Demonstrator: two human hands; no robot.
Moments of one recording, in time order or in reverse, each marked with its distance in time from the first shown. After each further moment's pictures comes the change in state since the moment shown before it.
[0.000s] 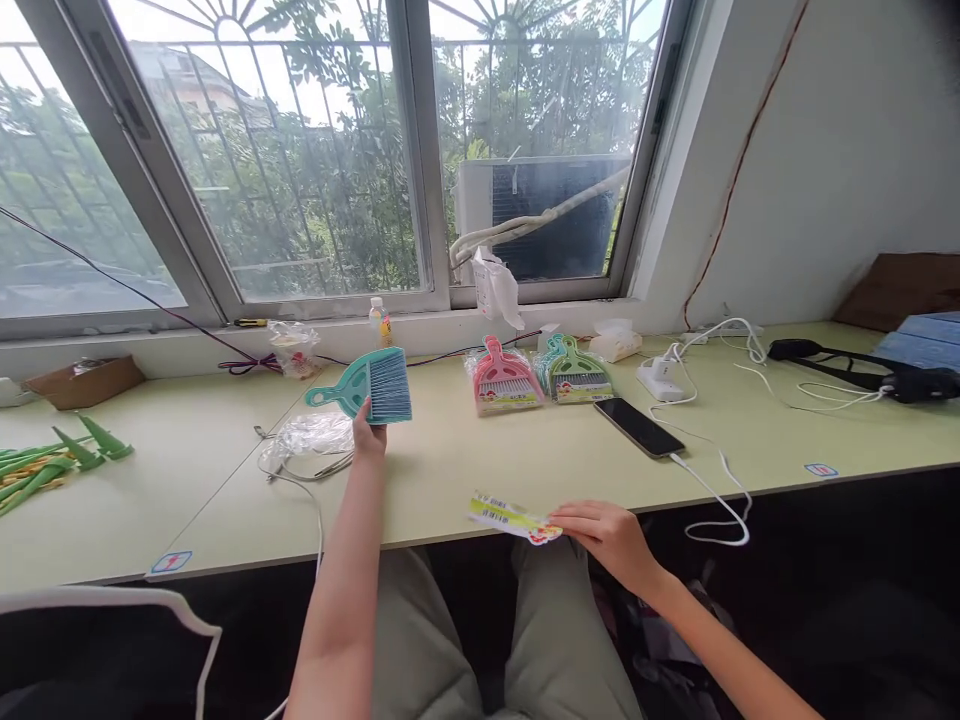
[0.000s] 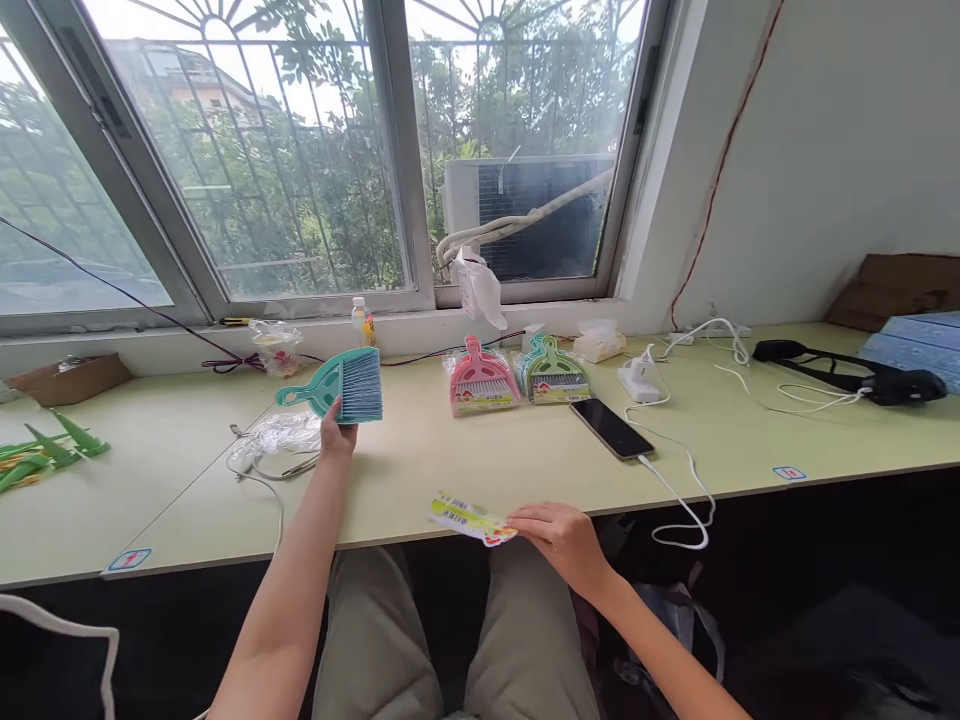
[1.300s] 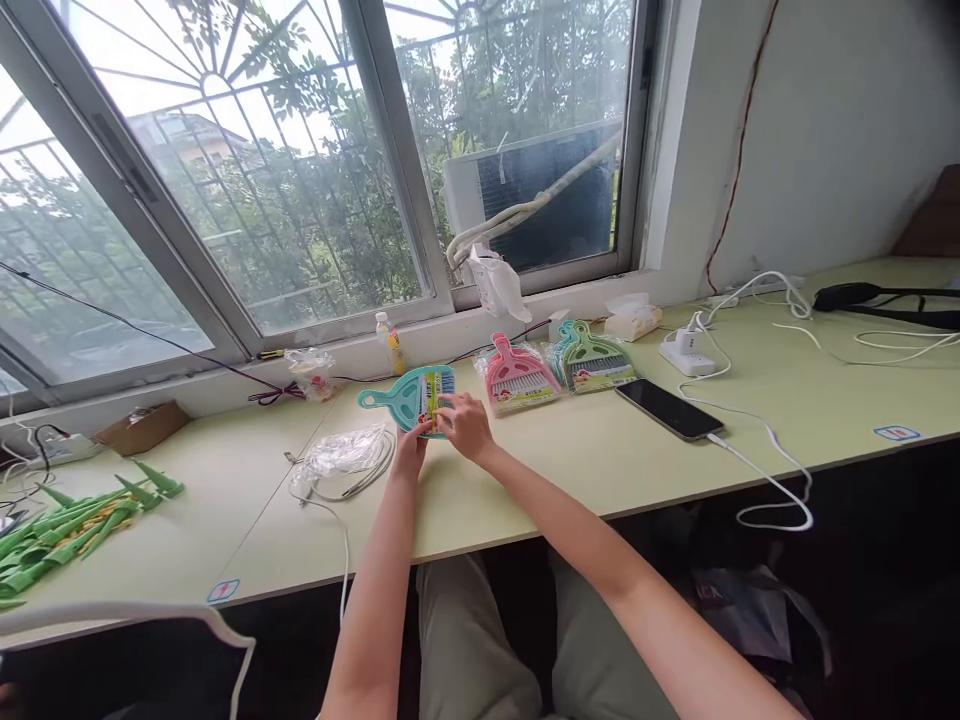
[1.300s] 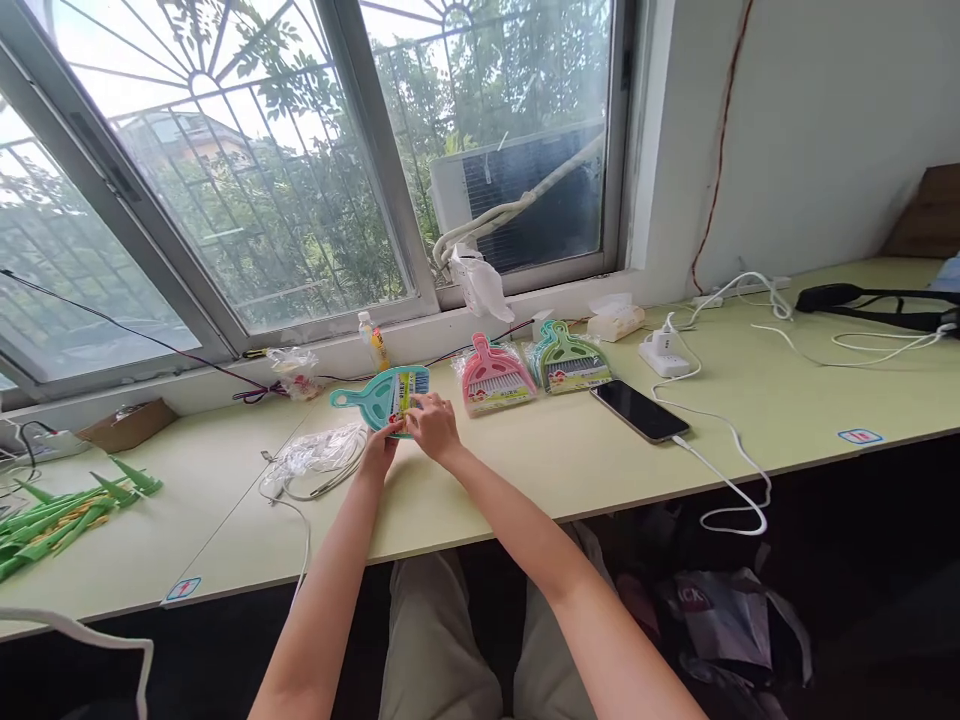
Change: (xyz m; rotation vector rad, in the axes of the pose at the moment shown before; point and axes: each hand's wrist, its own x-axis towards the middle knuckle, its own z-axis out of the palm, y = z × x) left_hand -0.011 -0.033 0.008 0.223 -0.328 -0.116; right_hand 0.272 -0.080 0.098 -0.018 0.310 -0.039
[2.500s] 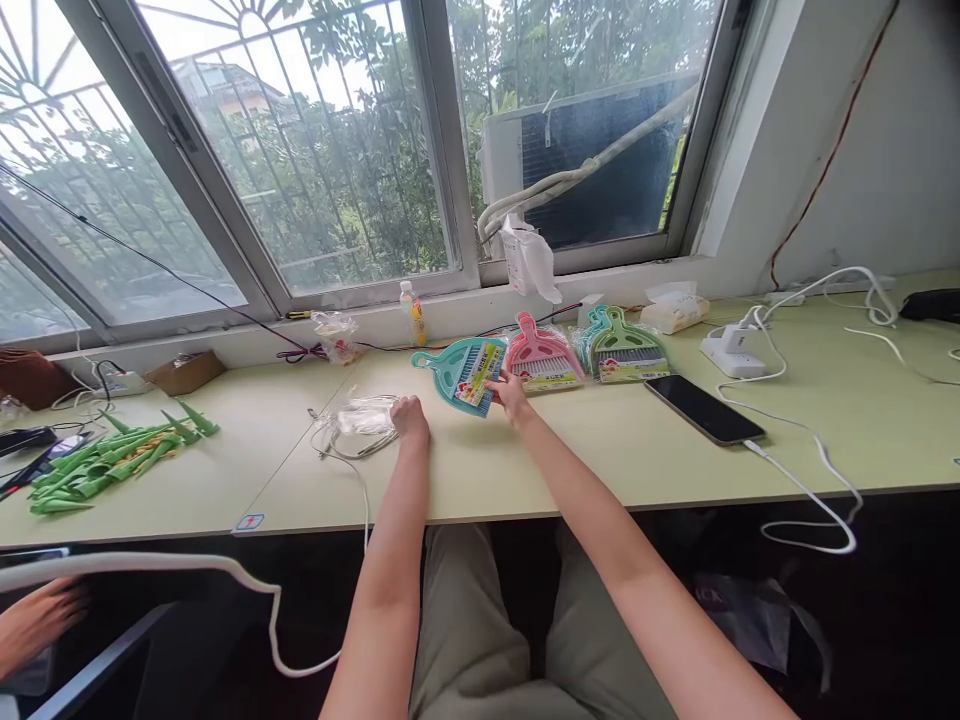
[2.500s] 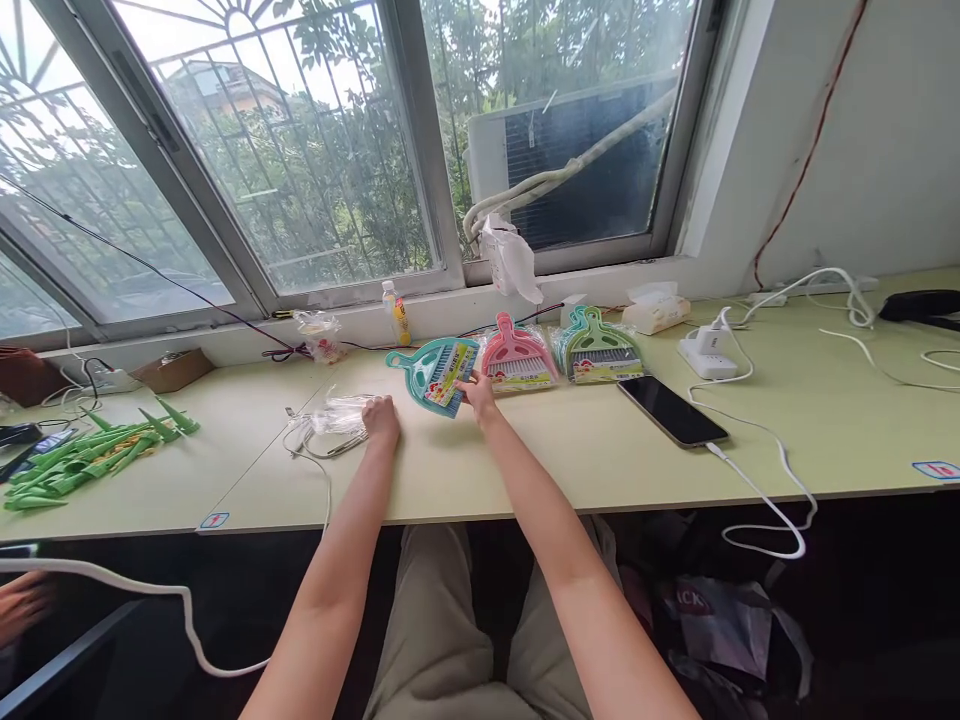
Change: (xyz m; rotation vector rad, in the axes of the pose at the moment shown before) left_hand -0.005 0.011 -0.019 1.003 0.403 0.243; right_hand 0.013 0.052 -0.003 1.262 0.056 0.775
